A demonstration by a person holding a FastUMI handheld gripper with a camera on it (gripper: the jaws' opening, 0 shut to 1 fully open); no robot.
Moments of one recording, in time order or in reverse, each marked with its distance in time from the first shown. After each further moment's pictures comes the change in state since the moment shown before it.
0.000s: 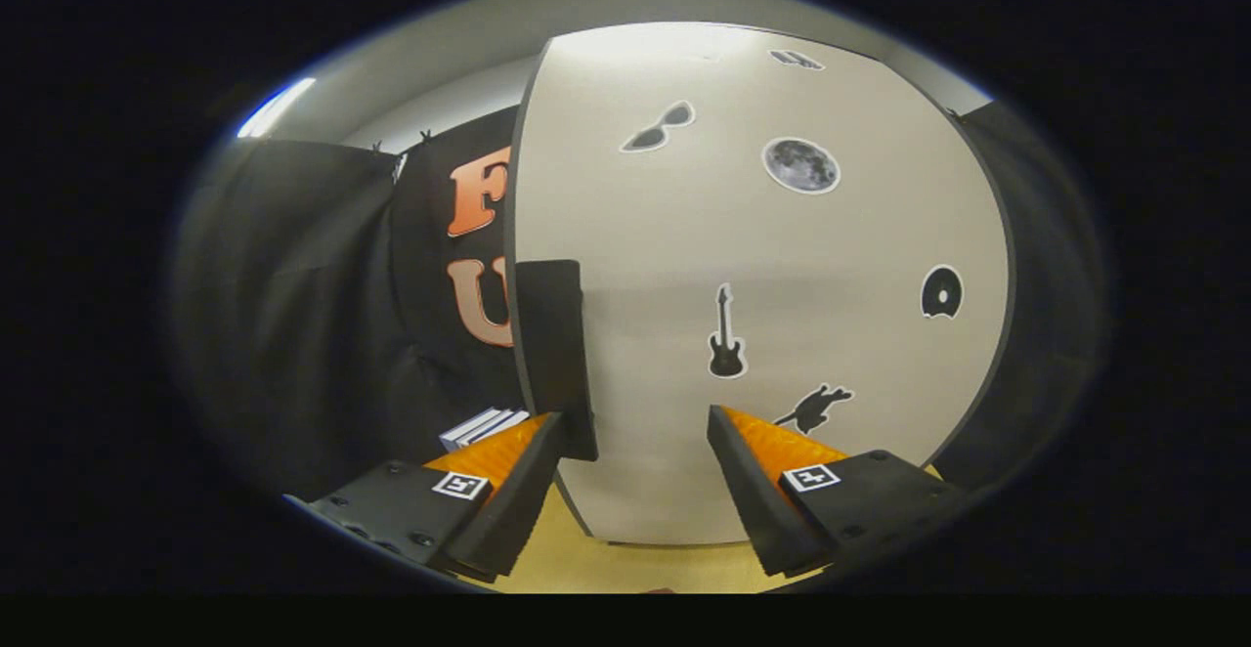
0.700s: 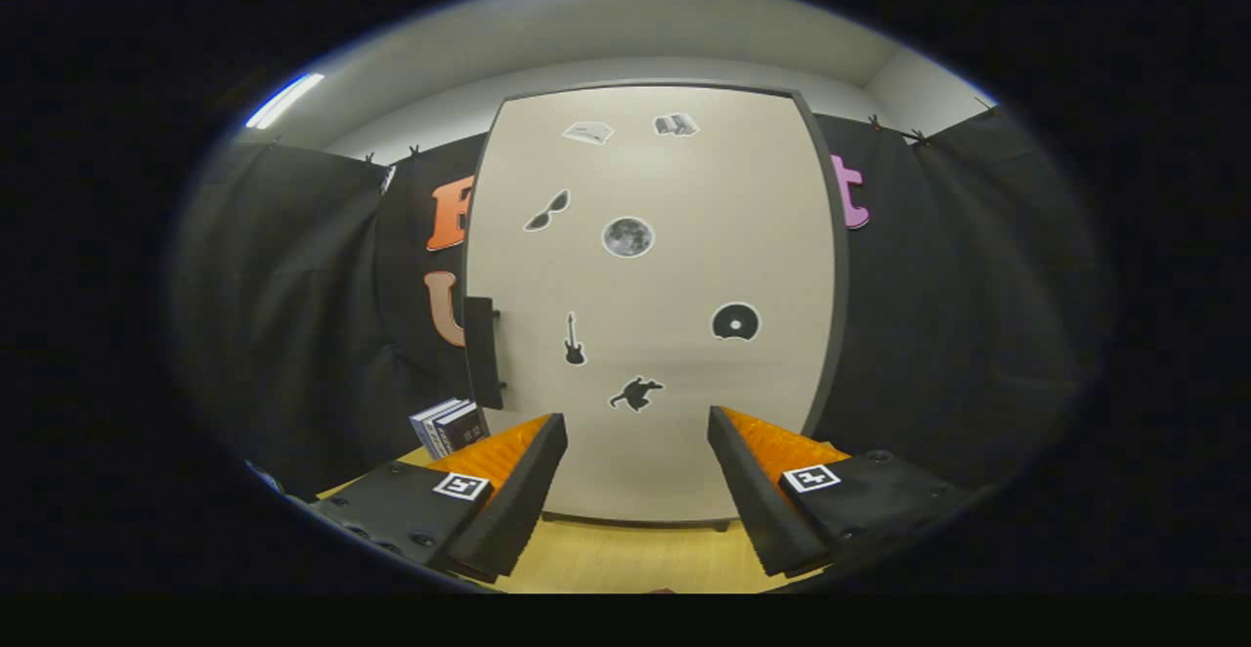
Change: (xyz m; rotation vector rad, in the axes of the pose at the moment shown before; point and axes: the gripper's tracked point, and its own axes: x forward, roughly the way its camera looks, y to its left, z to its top) arm -0.095 -0.080 0.016 -0.050 -0.052 -0.111
